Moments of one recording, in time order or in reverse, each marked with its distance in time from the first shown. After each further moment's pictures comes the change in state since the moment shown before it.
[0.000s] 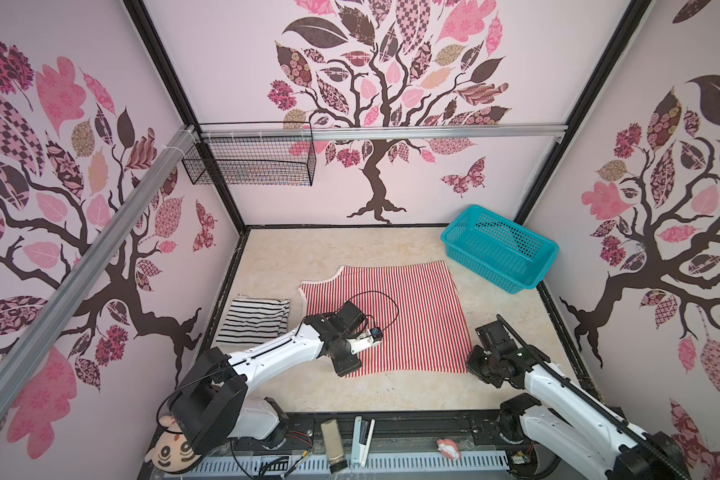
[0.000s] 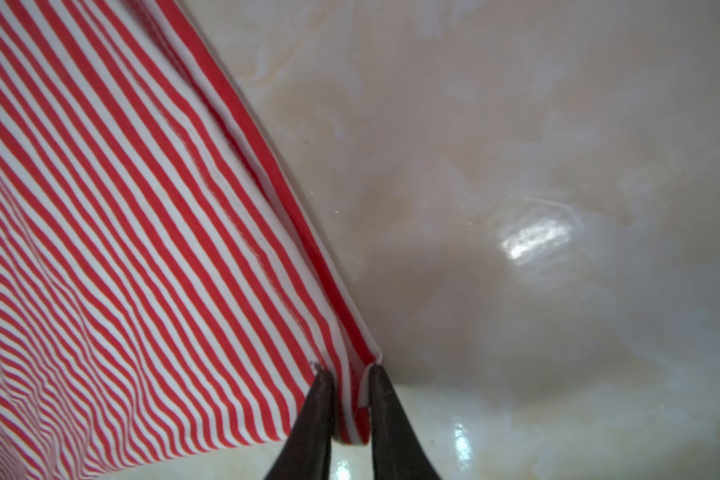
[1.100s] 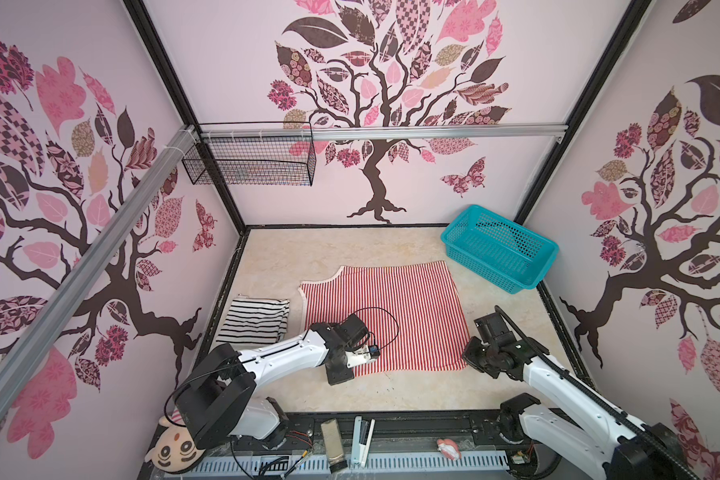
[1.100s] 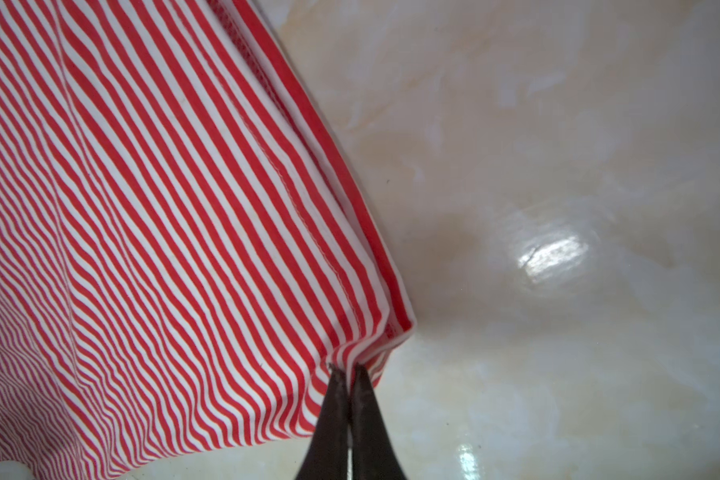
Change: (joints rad) left arm -0.065 0.032 -0.065 -0.045 -0.102 0.072; right arm 0.000 0.055 0.073 0.030 -0.014 -0.025
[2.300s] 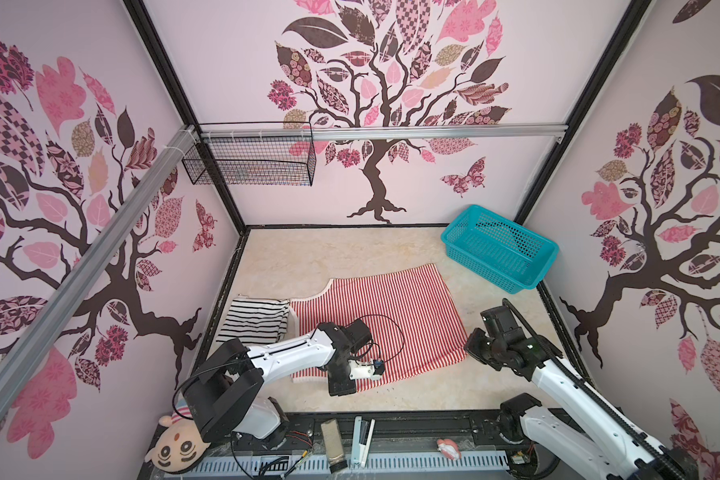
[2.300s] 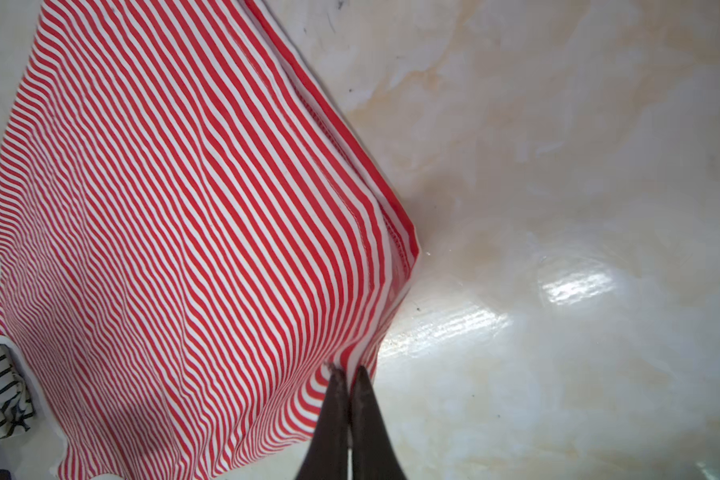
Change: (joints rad) left arm -0.043 0.045 0.050 -0.159 0.260 0.061; right arm 0.000 -0.094 0.117 -0.094 0.015 -0.018
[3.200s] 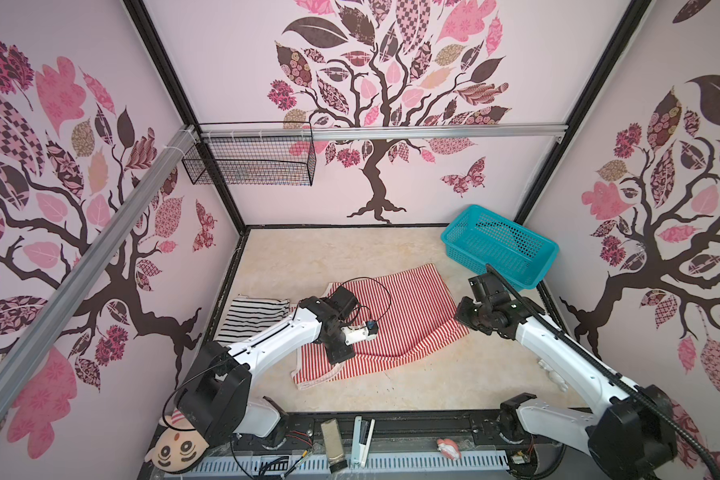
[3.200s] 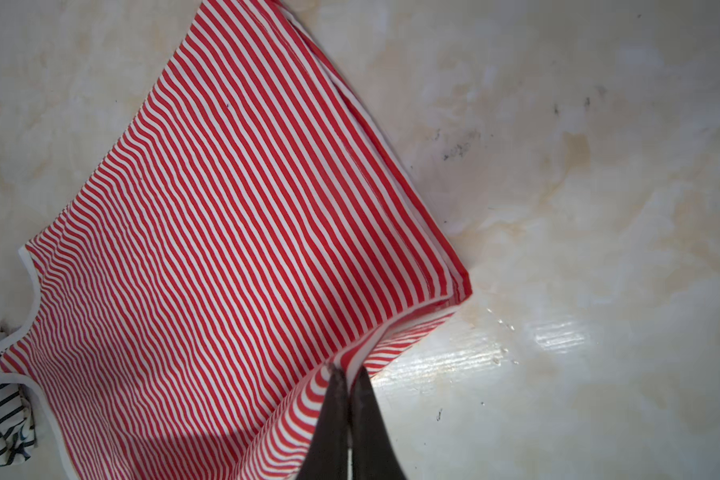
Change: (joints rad) left arm 0.254 -0.014 0.167 0.003 -0.057 0.023; right arm -0.011 0.363 0.304 0.078 0.055 -0.143
